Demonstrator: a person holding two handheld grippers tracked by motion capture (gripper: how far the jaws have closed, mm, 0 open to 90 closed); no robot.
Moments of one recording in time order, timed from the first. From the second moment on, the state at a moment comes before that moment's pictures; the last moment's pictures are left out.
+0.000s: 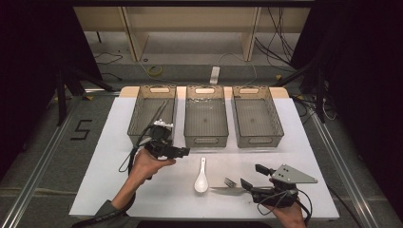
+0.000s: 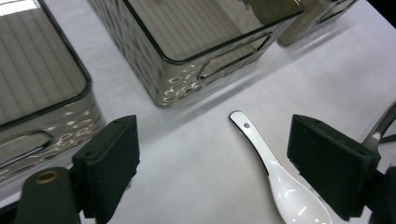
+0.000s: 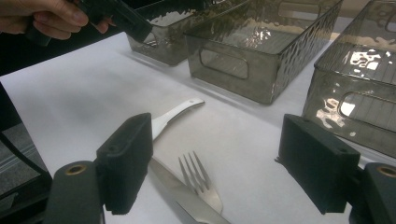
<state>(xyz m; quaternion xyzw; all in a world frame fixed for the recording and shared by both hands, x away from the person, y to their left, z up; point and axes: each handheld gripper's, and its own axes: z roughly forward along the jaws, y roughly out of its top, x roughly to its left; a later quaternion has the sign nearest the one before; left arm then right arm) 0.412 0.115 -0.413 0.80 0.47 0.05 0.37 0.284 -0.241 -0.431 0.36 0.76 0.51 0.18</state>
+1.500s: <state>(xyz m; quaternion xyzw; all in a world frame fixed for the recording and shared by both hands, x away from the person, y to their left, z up) 0.393 0.059 -0.441 0.83 0.45 0.01 0.33 0.285 -0.244 -0.433 0.37 0.76 0.51 0.18</state>
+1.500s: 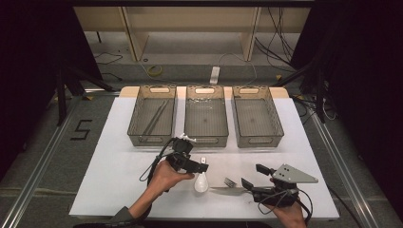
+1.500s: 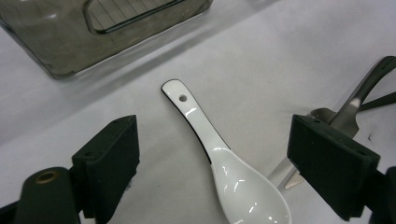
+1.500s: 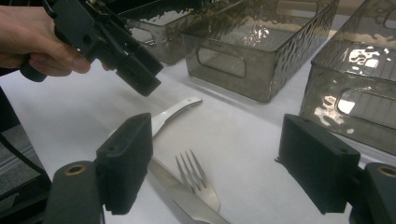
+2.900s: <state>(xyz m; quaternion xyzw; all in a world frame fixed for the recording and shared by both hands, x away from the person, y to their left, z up) 0.406 0.026 -0.468 0.87 0.42 0.02 0.25 0.284 -0.239 -0.433 0.36 0.77 0.50 0.18</state>
